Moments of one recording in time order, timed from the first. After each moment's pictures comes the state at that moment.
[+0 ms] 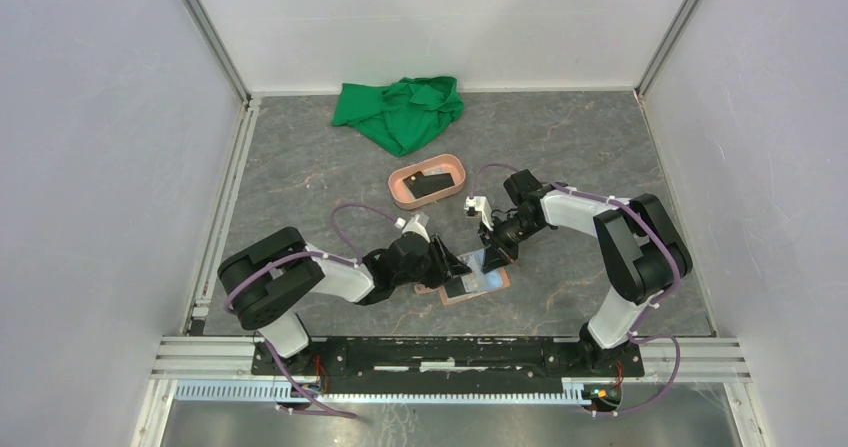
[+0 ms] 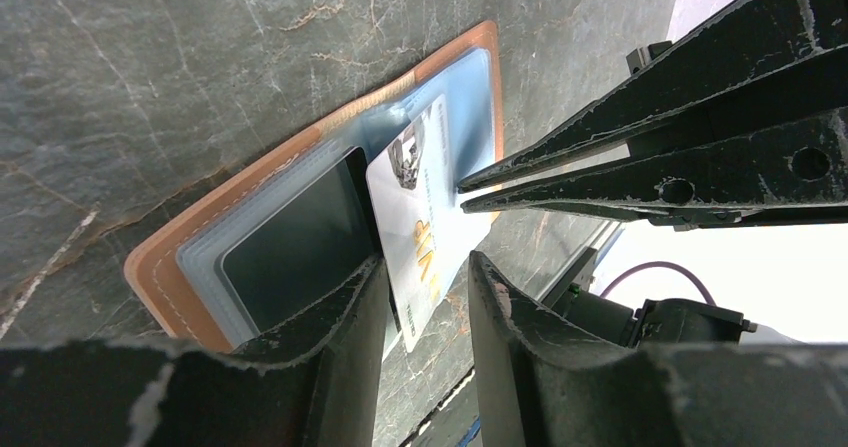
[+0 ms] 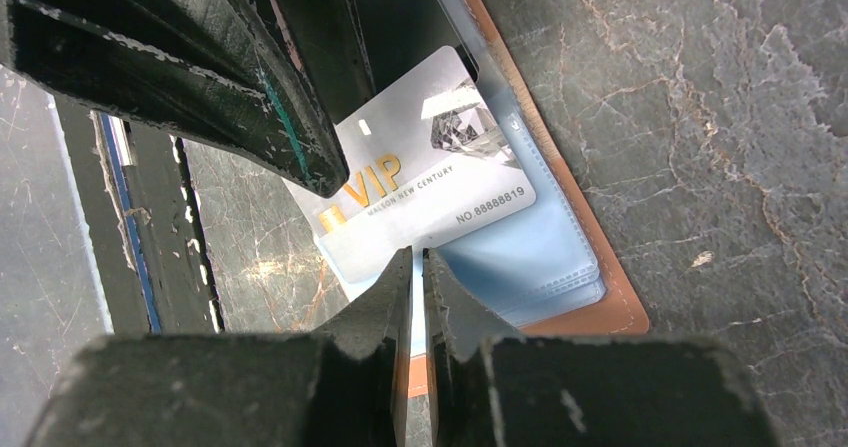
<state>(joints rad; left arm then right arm) -0.97 1.65 0.49 0.60 0.03 -1.26 0.42 1.72 0.90 -0.59 -0.83 -0.68</state>
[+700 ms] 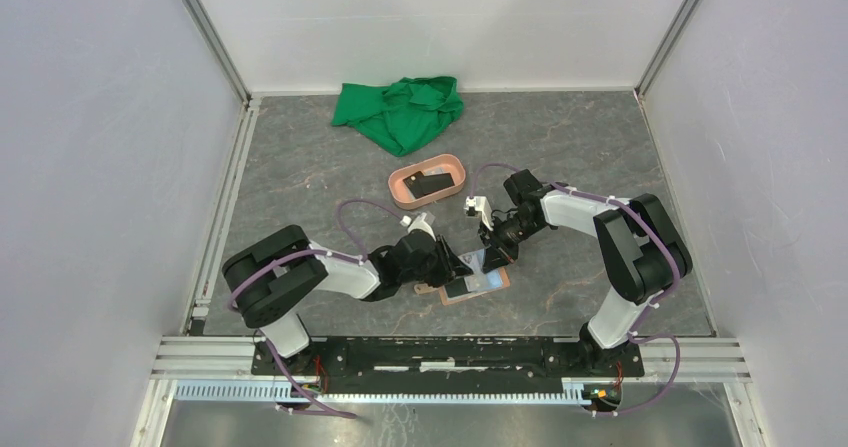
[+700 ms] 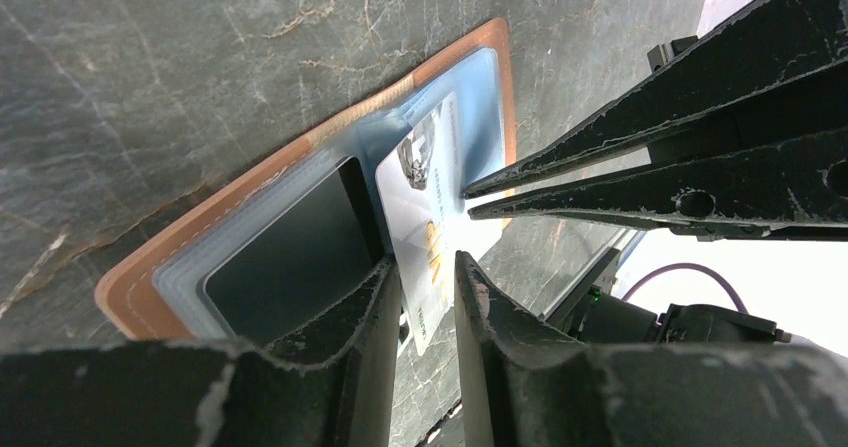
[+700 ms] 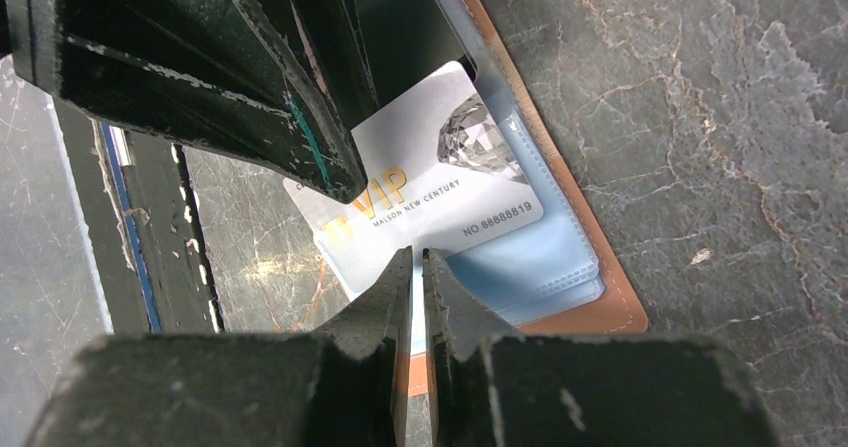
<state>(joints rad) -0.98 1.66 0.54 0.52 0.03 -1.22 0.42 1.72 0.90 -0.59 -0.83 -0.67</state>
